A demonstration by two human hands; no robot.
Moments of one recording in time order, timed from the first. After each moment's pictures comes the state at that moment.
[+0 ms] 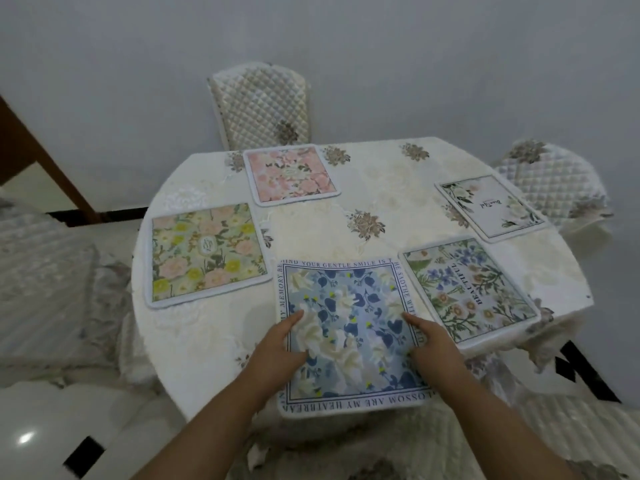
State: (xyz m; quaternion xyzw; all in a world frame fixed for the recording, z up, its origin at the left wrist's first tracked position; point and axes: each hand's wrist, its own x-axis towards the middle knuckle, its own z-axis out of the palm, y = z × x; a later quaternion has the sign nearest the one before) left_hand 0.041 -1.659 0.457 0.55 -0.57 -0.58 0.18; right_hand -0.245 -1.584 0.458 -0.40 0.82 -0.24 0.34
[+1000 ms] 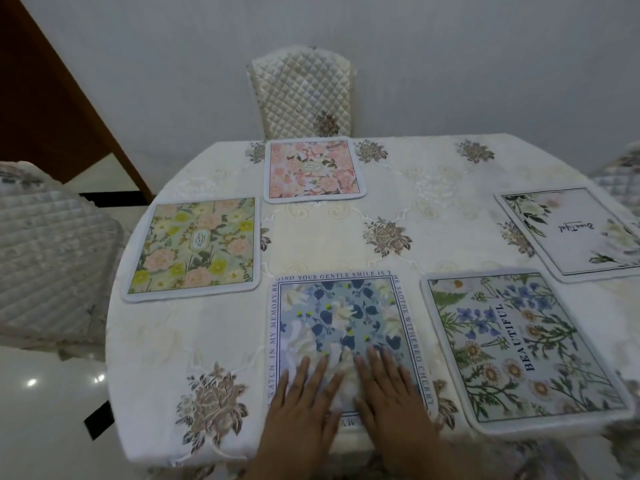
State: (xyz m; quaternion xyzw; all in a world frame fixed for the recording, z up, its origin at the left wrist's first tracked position) left_hand -0.090 -1.629 0.322 0.56 -0.82 -0.16 -0.01; right_hand -0.295 -1.629 0.314 -0.76 0.63 -0.04 0.15
